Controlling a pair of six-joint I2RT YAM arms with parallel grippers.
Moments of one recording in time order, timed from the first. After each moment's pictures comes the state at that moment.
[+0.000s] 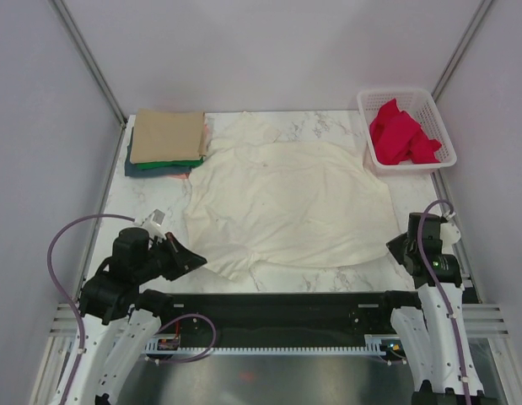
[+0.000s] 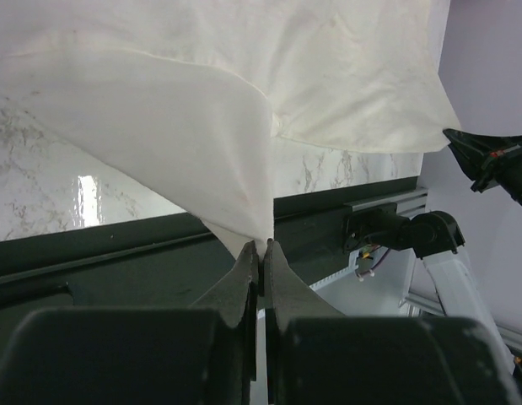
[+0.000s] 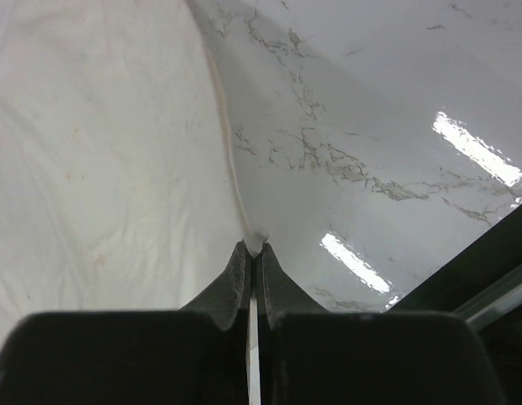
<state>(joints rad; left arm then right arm) -0.30 0.37 0.70 -0.99 0.35 -0.81 -0.07 0.59 0.61 -0.92 0.21 0.93</state>
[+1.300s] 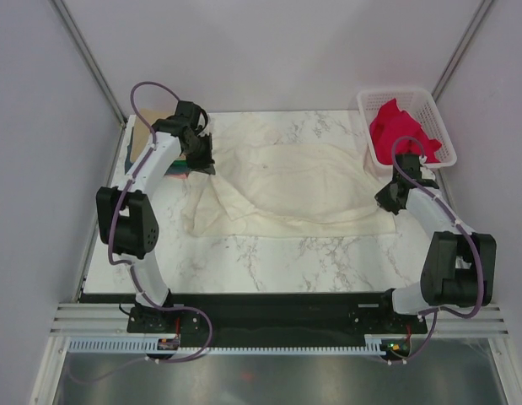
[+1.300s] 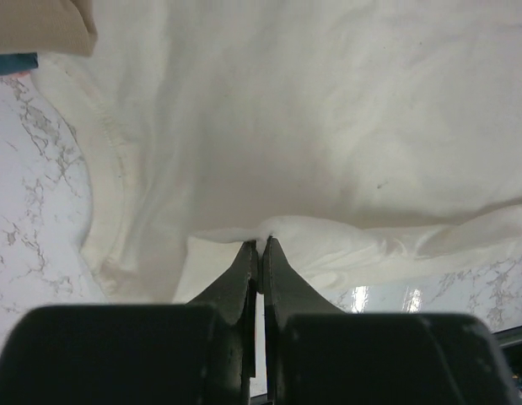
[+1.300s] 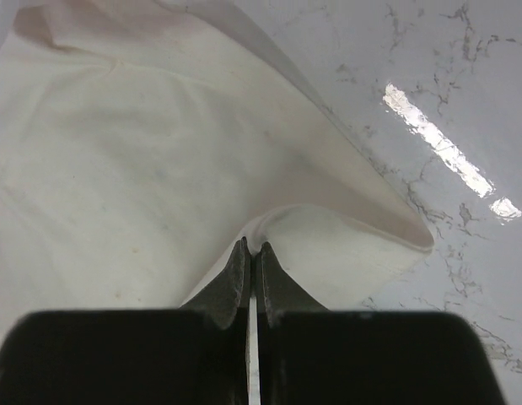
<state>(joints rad) -0.21 1.86 1.69 -0.93 0.15 -0.27 -0.08 1.44 0.92 -0.51 0.16 0.80</state>
